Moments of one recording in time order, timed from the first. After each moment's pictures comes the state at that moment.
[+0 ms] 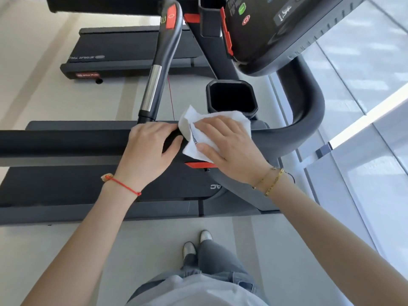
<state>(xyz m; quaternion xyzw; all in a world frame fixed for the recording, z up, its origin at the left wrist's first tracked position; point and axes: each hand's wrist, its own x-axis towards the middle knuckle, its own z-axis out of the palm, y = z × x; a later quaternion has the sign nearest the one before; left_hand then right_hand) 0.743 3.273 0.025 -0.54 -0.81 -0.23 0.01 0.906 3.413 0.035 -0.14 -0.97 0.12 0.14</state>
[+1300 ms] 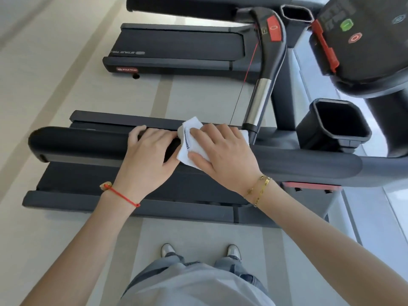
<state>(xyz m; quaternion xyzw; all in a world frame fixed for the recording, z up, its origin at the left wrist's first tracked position) 0.565 3.132 0.014 -0.50 -0.85 -0.19 0.02 0.691 3.277 0.020 -0.13 -0.99 -0.04 0.10</state>
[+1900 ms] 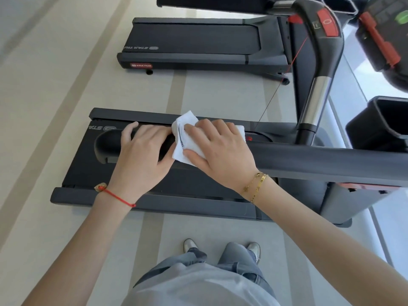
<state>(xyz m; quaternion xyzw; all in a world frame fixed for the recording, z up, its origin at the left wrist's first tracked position) 0.468 3.044 0.011 -0.49 -0.85 -0.20 0.04 0.590 3.191 0.018 -0.12 -0.99 -0.01 0.12</state>
